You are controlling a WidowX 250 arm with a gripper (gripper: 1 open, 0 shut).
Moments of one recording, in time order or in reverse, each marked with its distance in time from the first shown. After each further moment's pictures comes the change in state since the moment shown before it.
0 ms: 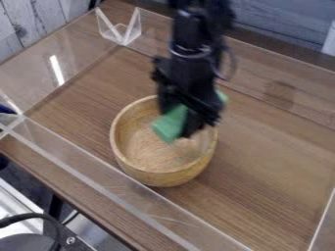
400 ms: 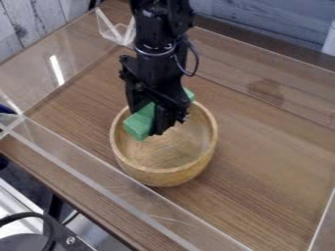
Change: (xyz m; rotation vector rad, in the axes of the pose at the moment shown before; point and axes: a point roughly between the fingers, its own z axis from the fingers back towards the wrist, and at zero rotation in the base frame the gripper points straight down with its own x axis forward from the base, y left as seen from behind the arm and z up) arm -0.013 0.019 -0.008 0.021 0.022 0.020
